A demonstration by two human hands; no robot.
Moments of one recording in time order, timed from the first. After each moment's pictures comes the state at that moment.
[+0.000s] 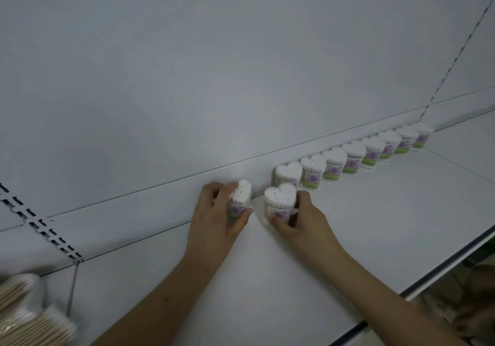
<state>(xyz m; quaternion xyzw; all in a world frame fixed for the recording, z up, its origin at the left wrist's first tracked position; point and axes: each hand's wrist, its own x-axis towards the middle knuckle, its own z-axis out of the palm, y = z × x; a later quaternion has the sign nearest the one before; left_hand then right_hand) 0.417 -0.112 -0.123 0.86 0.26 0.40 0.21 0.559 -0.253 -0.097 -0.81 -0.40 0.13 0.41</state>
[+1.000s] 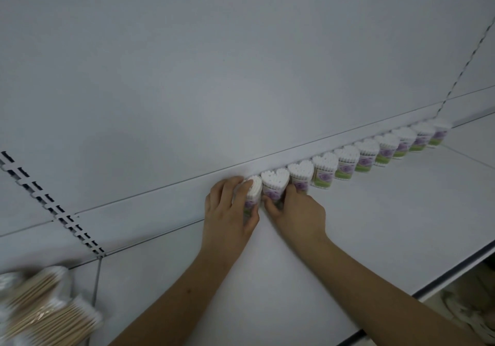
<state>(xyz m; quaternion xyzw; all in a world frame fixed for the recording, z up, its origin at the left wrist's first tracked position) 0.421 -0.112 -0.121 0.88 0.24 0.40 0.03 0.555 -0.201 -0.118 -0.90 -0.37 -0.06 0.22</state>
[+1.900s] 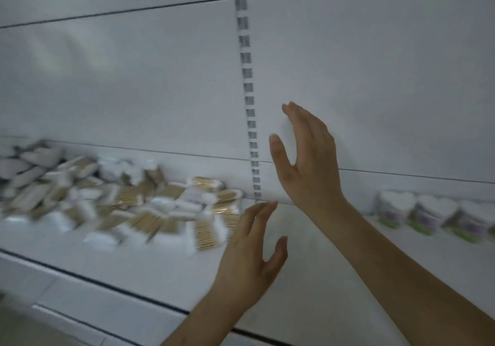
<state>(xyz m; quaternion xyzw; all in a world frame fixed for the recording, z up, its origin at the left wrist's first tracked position) 0.199 -0.209 -0.077 0.79 0.44 0.42 0.10 0.339 -0.145 0.024 -0.50 -0.69 -0.07 0.51</state>
